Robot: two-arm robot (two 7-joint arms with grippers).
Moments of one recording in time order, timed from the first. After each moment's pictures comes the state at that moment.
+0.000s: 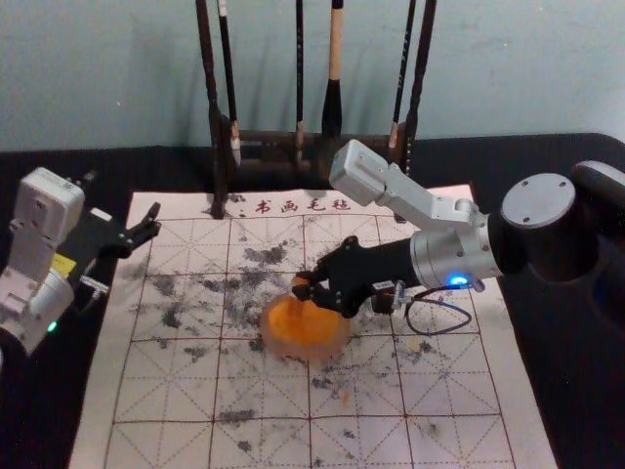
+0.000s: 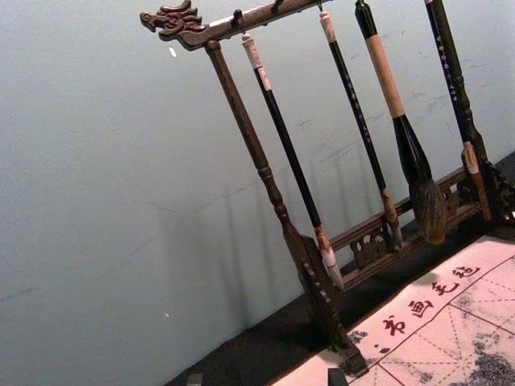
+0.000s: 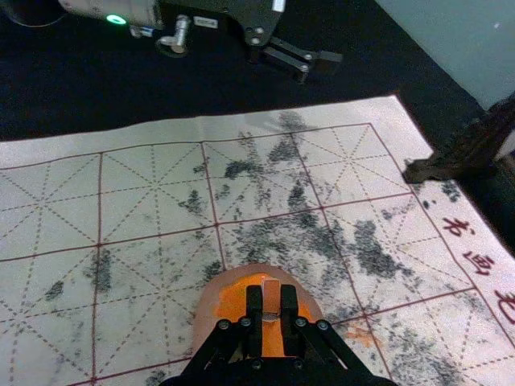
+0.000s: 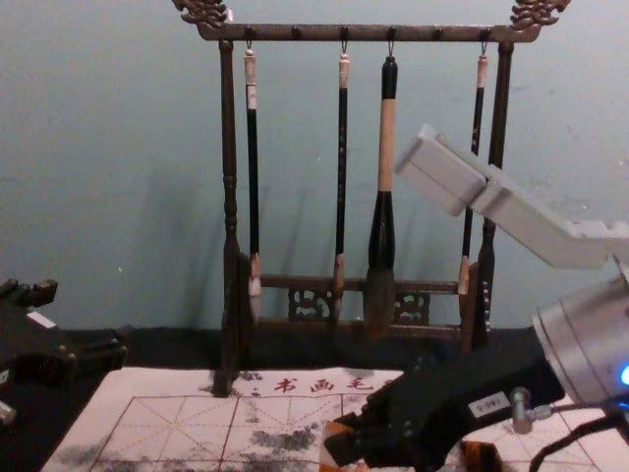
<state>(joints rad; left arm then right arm) -0.20 0.60 0.45 -1.41 -0.25 -0.12 0.03 0.68 0.48 -0.85 -1.30 0.31 0.32 0.81</state>
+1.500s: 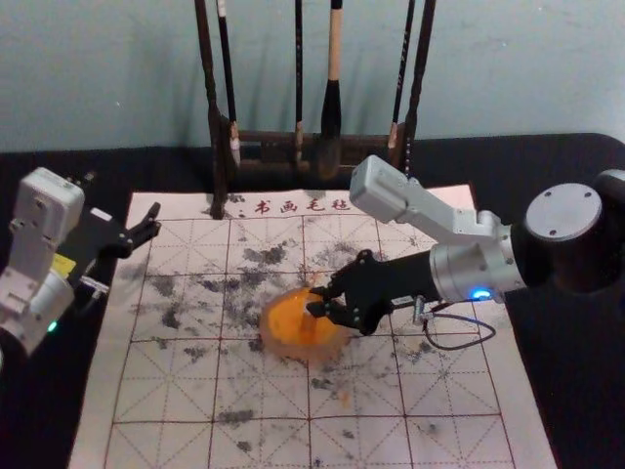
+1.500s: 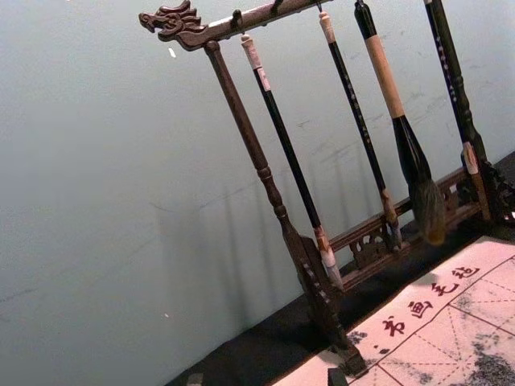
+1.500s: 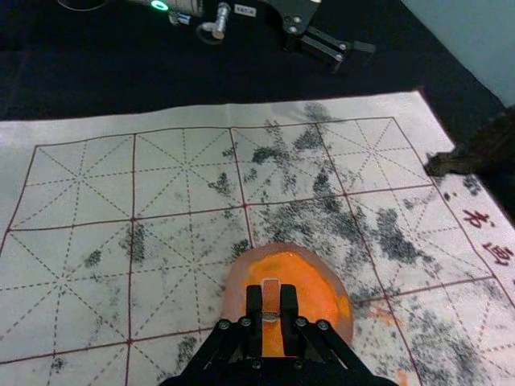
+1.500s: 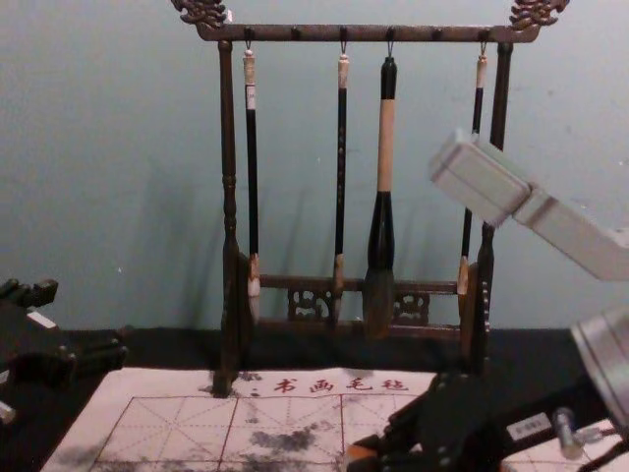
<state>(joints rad) -0.20 0.60 0.45 -1.41 -0.25 -0.12 0.03 0.64 0.55 -0.84 -1.38 0.31 0.30 0.85</state>
